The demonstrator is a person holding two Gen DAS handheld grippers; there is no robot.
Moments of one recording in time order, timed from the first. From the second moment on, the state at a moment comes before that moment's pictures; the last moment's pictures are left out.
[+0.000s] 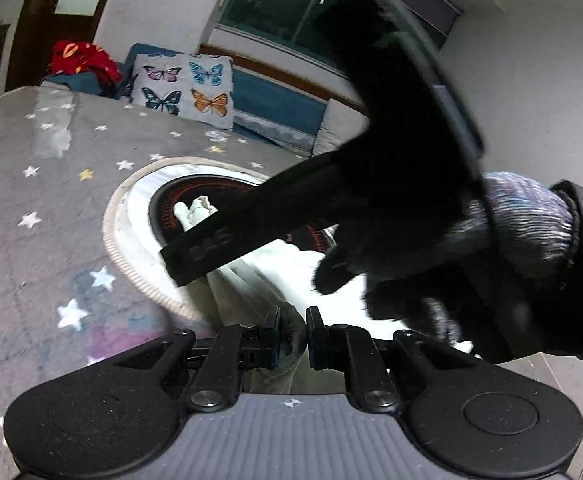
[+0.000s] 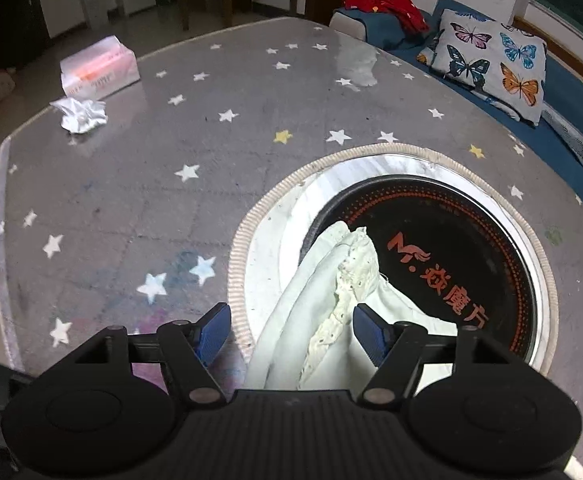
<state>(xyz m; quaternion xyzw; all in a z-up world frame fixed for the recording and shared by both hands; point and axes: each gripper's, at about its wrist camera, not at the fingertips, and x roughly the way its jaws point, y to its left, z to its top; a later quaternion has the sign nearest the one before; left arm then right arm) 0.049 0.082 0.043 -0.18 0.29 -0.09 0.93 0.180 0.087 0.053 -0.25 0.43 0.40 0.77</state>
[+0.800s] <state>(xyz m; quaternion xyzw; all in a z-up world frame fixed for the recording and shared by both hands) 0.045 -0.004 0.079 -0.12 0.27 -0.26 0.92 0.194 -0.140 0.081 0.04 0.39 0.32 0.86</state>
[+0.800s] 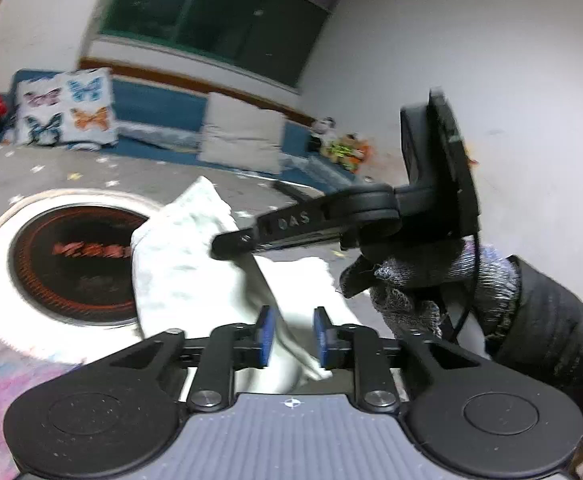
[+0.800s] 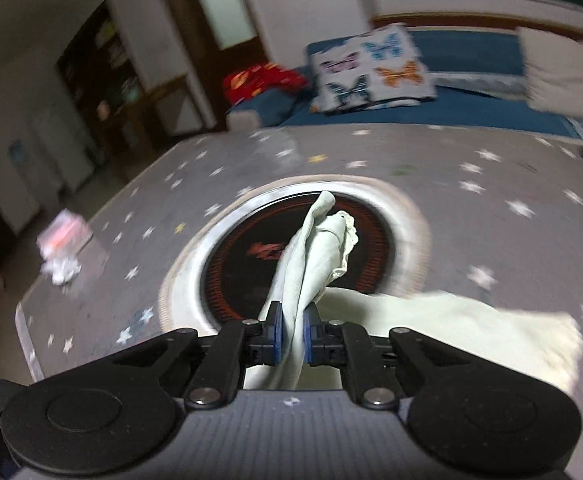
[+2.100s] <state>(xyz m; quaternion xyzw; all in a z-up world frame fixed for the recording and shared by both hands) 0.071 -0.165 0.026 0.13 0.30 -0.36 0.87 0.220 -0.283 0.020 0.16 0.42 0.27 0.85</state>
